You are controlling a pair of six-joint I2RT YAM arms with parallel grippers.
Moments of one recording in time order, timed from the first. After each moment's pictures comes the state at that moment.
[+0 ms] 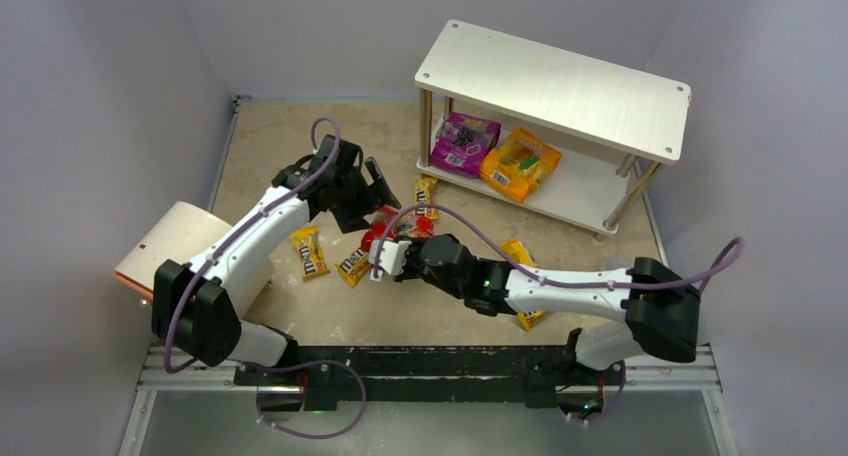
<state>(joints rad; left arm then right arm) -0.45 1.40 1.17 -0.73 0.14 -0.97 1.20 1.45 0.83 0.25 0.26 -0.62</state>
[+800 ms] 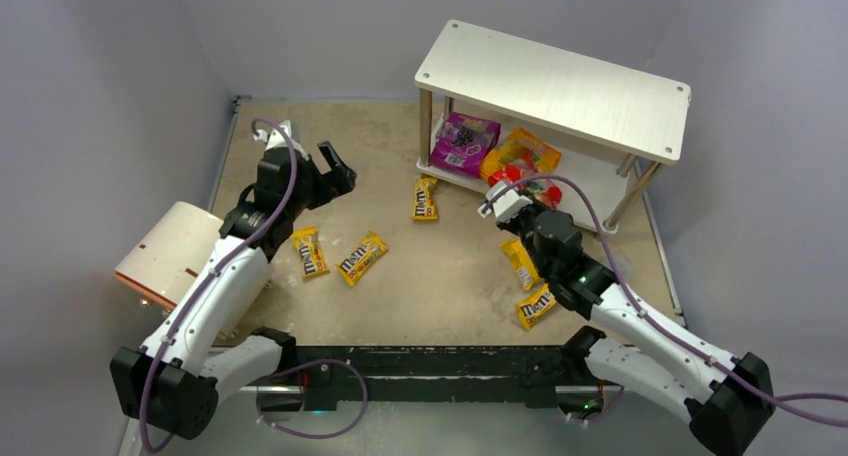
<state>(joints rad) -0.31 1.06 0.99 -0.44 -0.12 -0.66 0.74 0.82 0.58 0.04 0.42 -0.62</state>
